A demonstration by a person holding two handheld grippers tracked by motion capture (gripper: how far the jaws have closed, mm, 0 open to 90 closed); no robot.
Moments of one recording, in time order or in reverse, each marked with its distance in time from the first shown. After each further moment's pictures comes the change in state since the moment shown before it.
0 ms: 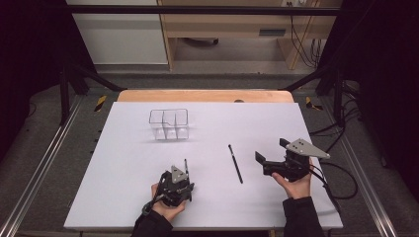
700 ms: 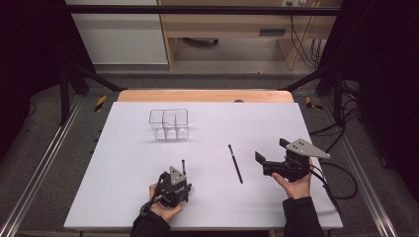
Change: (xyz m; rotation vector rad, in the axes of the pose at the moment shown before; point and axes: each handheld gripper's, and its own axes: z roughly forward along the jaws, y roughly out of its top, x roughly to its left) left arm 0.003 -0.004 -0.003 0.014 0.043 0.043; right arm 0.000 0.000 0.000 -0.003 0.002 0.004
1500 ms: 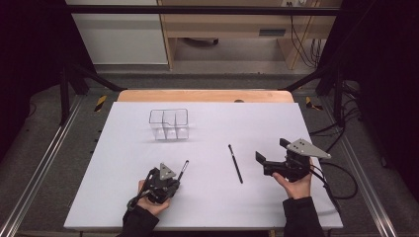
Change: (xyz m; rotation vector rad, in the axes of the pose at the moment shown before) left arm 0.031 -0.003 -0.010 0.058 -0.029 0.036; right arm 0.000 0.001 -0.001 -0.002 0.003 0.004
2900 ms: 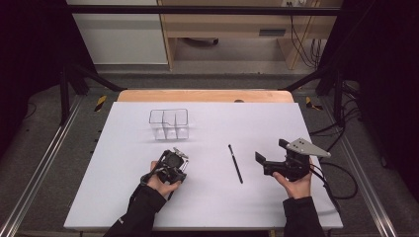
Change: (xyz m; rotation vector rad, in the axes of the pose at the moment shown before) left arm 0.012 0.057 0.028 0.232 -0.020 0.014; right arm -0.001 0.001 0.001 0.020 0.018 0.012
